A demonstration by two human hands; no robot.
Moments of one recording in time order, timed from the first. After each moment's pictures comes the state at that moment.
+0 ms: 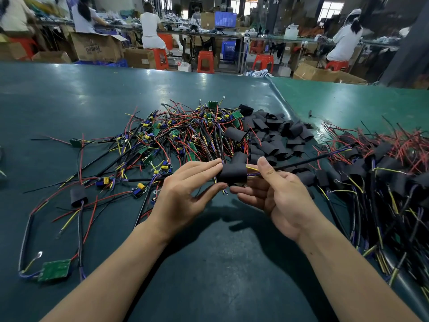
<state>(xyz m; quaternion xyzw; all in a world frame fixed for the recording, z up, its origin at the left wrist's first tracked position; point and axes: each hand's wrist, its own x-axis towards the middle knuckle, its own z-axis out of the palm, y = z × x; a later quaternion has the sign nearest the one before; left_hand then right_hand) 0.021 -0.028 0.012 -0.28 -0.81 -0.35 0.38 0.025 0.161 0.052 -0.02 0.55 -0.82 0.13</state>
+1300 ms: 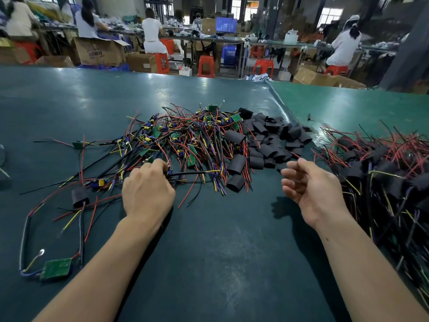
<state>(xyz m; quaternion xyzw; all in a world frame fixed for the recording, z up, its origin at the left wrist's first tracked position) 0.015 -0.060 0.016 0.14 -0.95 -0.16 0.25 -0.002 0.210 0.049 0.14 0.59 -0.79 -0.07</state>
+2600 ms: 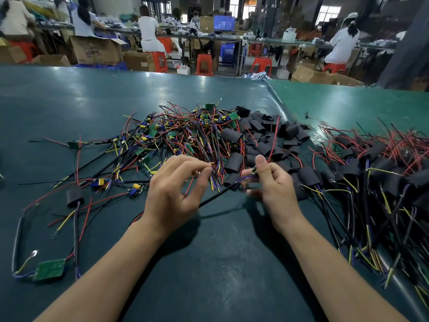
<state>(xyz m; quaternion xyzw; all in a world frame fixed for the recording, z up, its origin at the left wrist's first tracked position) 0.022 -0.028 0.016 -0.23 -0.79 -0.33 0.46 -0.006 0.165 0.016 -0.02 0.69 -0.71 -0.08</state>
